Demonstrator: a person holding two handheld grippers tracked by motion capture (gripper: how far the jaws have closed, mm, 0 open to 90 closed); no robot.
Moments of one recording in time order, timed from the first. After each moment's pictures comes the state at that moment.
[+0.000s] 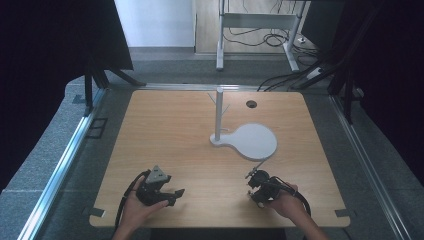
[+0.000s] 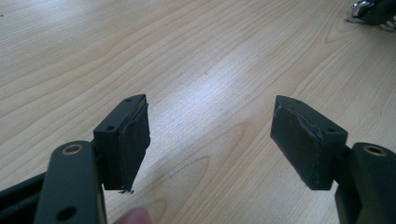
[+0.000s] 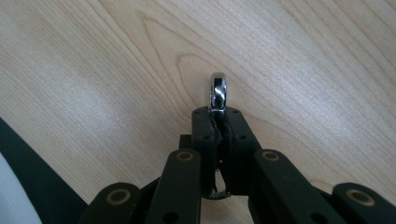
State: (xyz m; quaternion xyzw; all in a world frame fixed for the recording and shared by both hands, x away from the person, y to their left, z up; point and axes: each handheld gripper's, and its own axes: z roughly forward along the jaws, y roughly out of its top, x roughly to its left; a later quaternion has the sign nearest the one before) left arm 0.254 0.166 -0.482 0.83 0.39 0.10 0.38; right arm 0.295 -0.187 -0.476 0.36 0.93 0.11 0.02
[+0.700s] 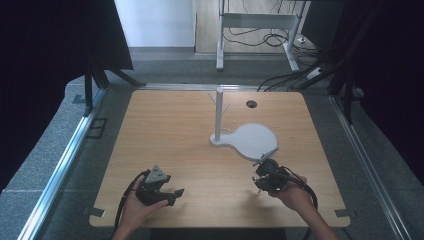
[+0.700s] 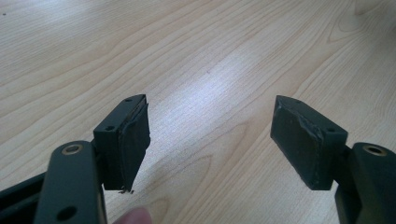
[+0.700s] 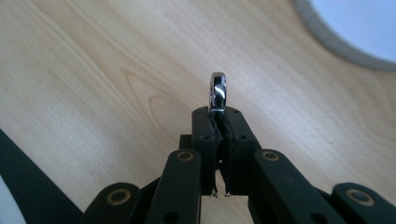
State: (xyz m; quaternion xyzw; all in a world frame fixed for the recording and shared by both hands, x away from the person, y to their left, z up) left arm 0.255 0.167 -0.482 0.83 0.39 0.10 0.38; right arm 0.305 -0.201 -0.435 0.38 0.91 0.17 0.07
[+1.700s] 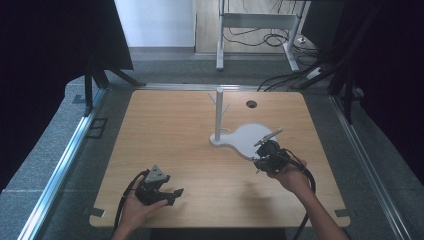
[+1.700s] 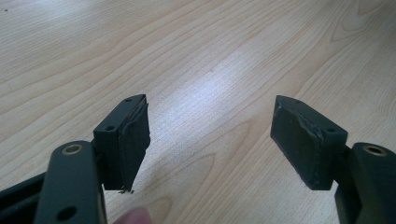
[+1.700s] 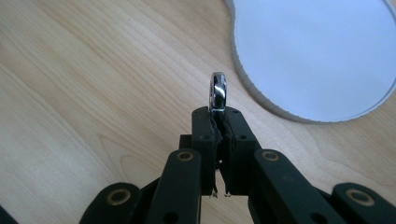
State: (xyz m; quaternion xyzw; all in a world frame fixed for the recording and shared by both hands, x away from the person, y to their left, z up) left arm 0.256 0.169 -0.483 0.83 0.39 0.10 0.38; right arm 0.341 -0.199 -0.406 0.39 0.89 0.21 0.11
